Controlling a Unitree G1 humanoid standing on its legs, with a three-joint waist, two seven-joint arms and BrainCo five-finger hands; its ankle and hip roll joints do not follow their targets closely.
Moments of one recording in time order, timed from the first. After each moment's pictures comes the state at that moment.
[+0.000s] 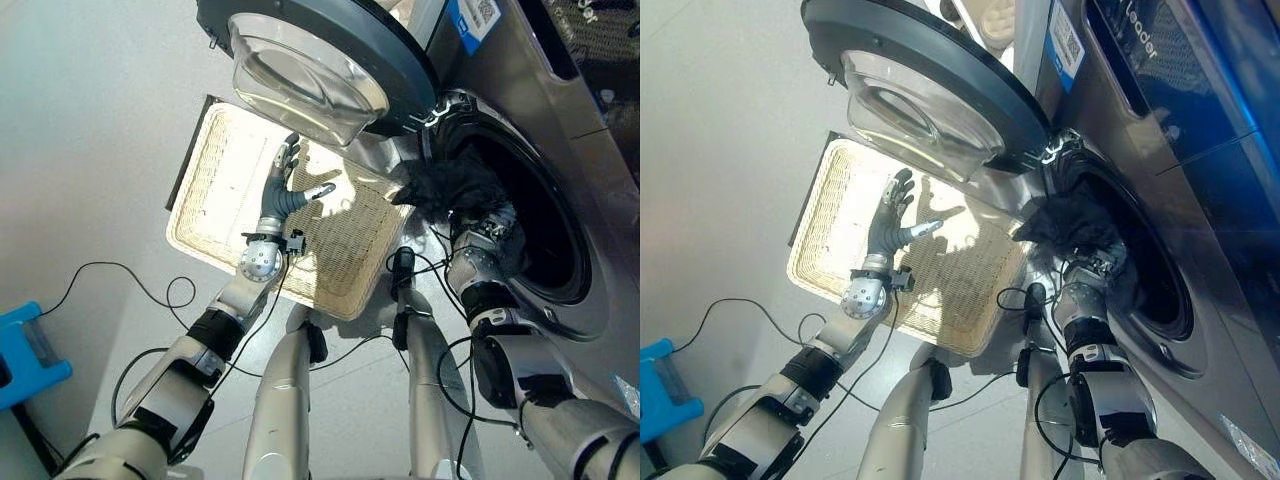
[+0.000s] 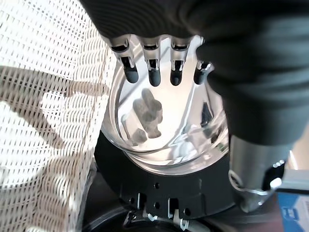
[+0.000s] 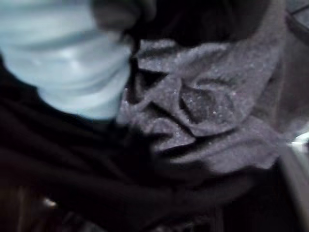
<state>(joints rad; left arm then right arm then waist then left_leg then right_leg) -0.72 0.37 -0.49 0.45 -0.33 -0.42 0.36 -0.90 -0.26 -0.19 0.87 1.96 -0.54 0.15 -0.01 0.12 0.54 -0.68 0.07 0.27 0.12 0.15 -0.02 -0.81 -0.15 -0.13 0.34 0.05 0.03</state>
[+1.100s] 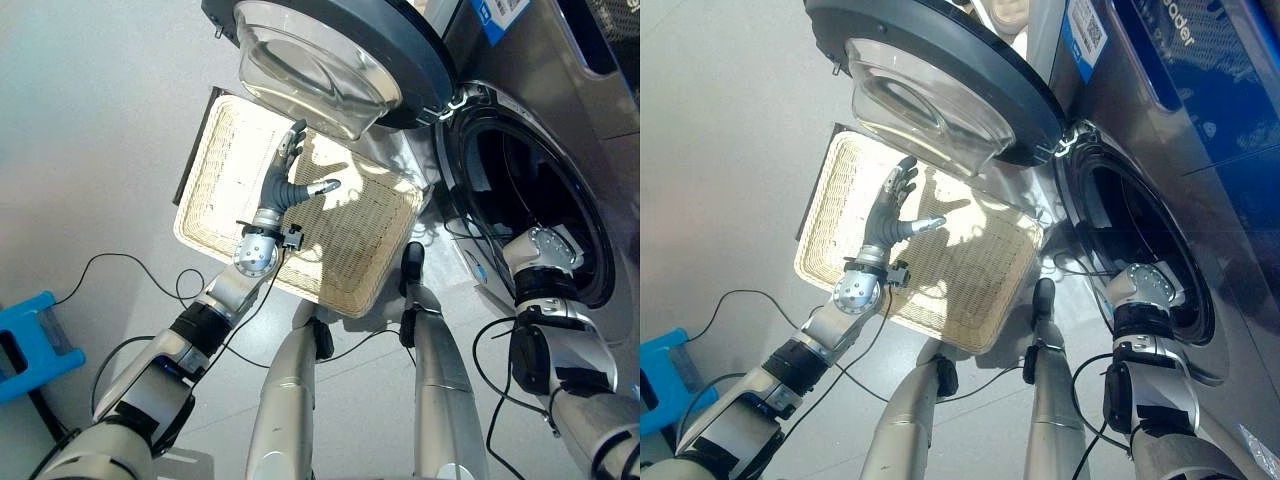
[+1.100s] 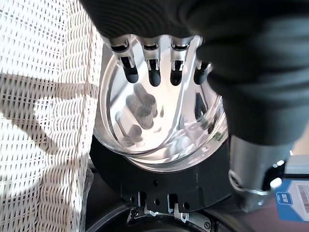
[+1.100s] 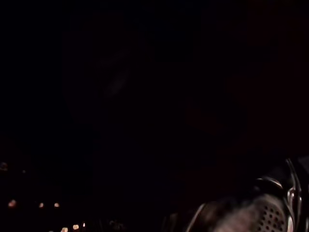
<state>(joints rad) -0.73 0.46 -0.53 0.34 -0.33 -0.38 0.38 -0.91 -0.40 -0.32 0.75 1.98 -0.99 0.07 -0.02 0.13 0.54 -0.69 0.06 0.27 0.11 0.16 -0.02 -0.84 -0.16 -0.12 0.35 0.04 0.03</state>
